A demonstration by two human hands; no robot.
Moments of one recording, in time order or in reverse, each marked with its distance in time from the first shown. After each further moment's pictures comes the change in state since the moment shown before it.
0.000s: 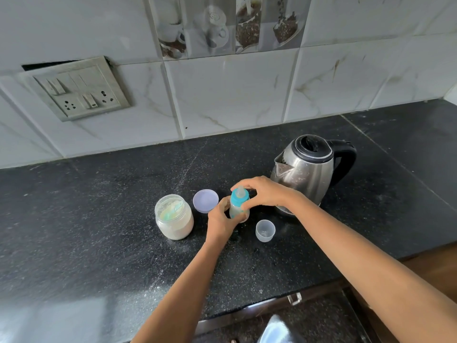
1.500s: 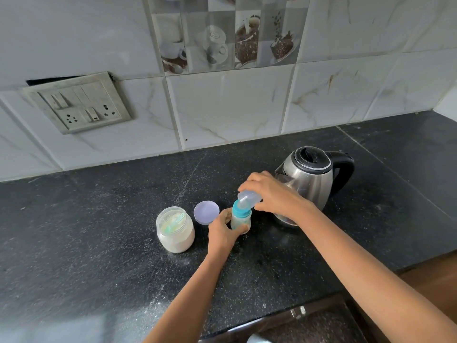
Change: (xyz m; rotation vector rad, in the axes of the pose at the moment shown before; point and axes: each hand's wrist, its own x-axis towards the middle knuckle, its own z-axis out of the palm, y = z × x) left_hand -0.002 0.005 -0.001 -0.004 0.017 -0.061; right_hand -0.025 -0.035 -0.015 -0.538 0.263 -0.115
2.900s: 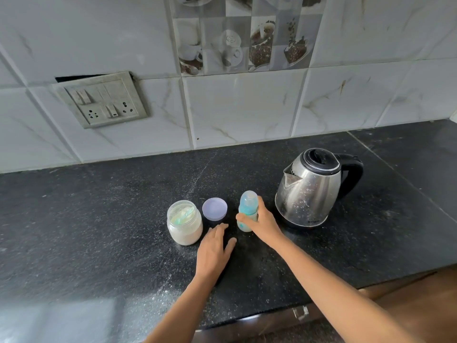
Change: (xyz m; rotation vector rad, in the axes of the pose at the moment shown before) left_hand -0.041 -0.052 -0.025 0.547 0.087 0.224; right_hand -0.008 -0.024 0.108 0.832 0.184 0.415
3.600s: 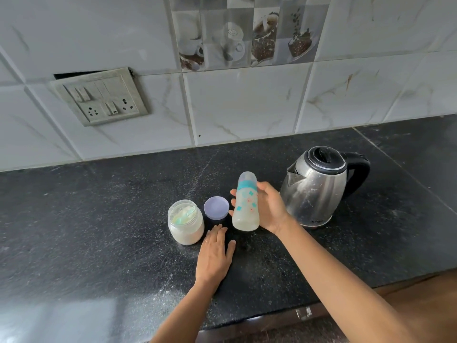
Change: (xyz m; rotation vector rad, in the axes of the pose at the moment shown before) left_hand -0.002 -0.013 0.016 0.114 0.040 0.056; right_hand 0.019 -0.043 -0.021 1.298 -0.330 0.369
